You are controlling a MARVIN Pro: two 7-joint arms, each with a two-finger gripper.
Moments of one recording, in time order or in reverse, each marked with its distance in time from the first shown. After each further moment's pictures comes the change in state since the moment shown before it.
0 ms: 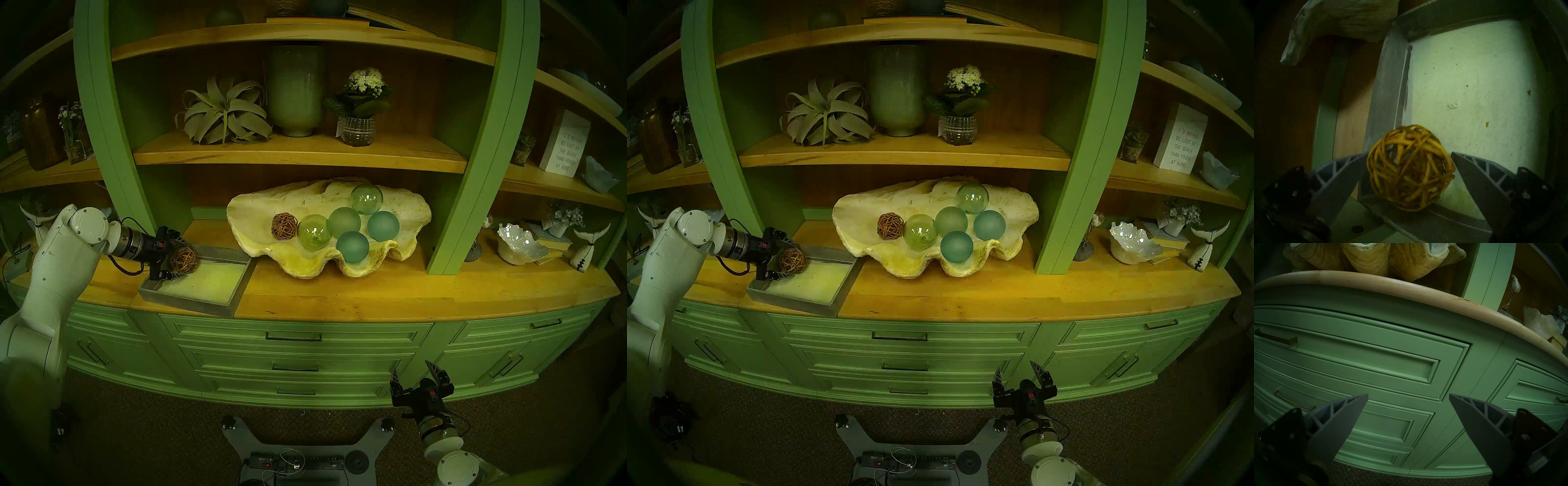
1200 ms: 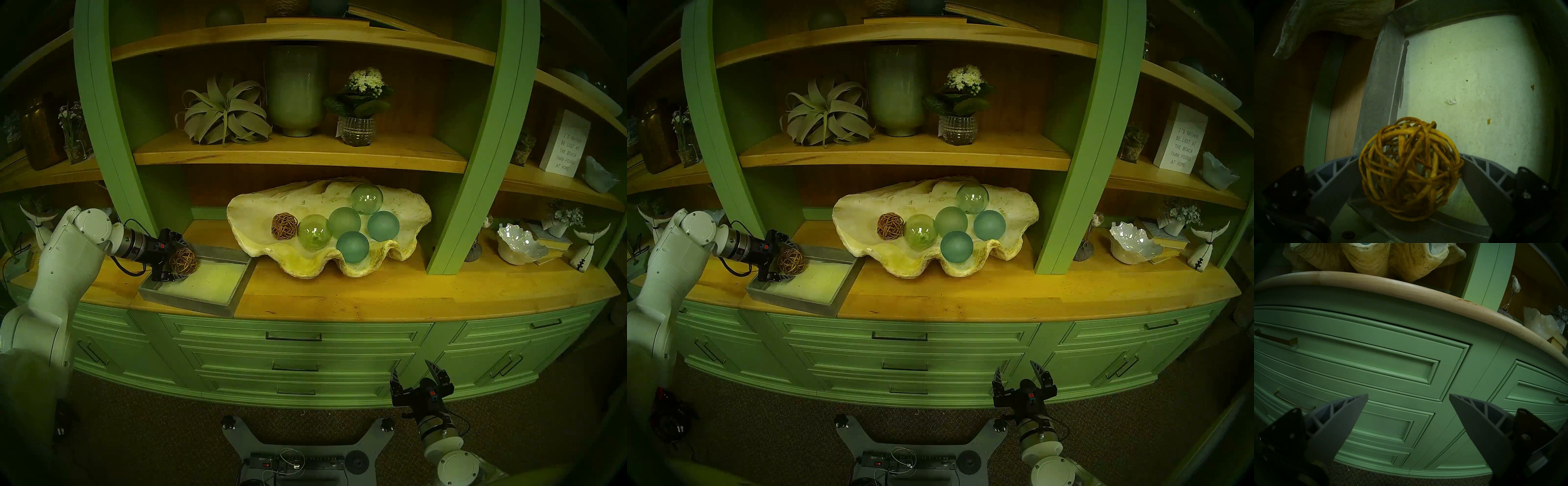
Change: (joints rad) left arm -0.090 -0.061 0.015 0.157 0.058 -0.065 0.006; right arm 0.000 0.000 0.000 -0.001 0.000 0.000 0.000
